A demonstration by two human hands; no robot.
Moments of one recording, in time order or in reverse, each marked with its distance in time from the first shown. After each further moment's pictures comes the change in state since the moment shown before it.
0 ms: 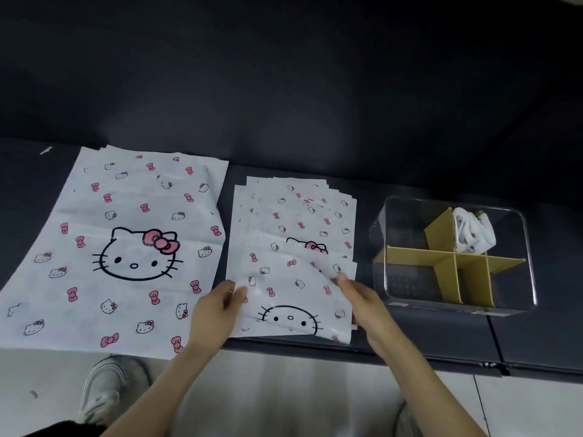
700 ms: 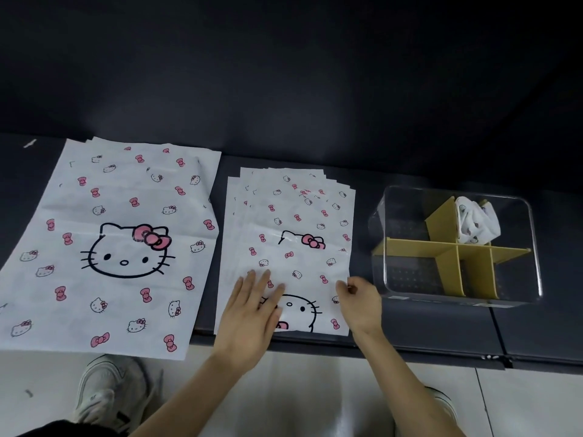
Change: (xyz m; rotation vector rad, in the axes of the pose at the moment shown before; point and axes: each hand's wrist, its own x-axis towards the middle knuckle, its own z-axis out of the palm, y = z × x) left_hand -0.012 -0.015 0.053 0.611 0.008 0.720; right_hand 0.028 0.022 0.015 -0.358 0.503 -0.092
